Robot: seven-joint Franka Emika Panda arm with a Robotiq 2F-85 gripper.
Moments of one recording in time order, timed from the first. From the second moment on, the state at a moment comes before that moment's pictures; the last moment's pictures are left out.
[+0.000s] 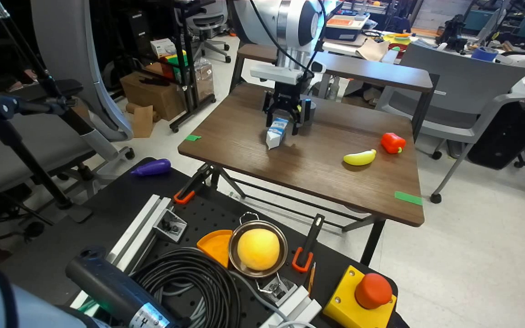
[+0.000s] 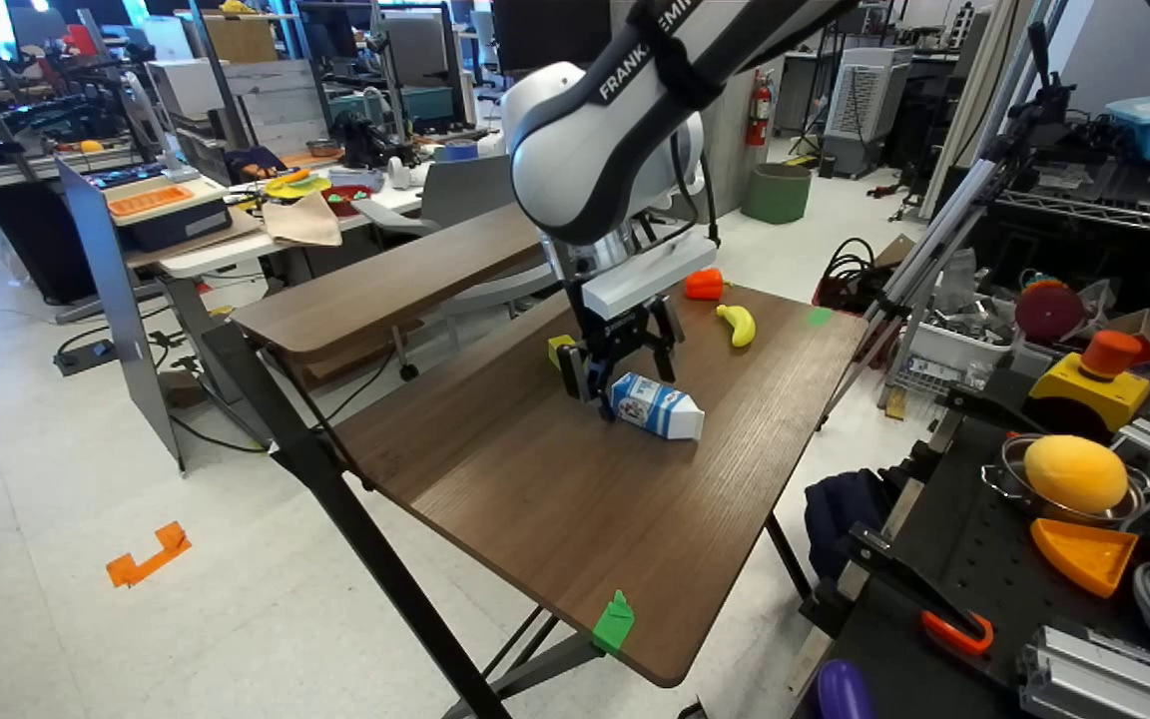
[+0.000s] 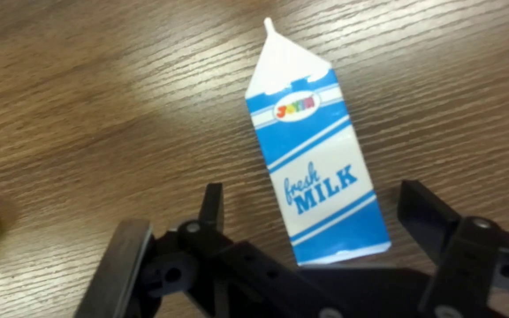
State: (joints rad) arm 0.21 0.97 -0.05 -1.39 -0.03 2.02 0.33
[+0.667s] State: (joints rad) arm 0.21 0.90 -0.05 -1.44 -0.03 2.05 0.30
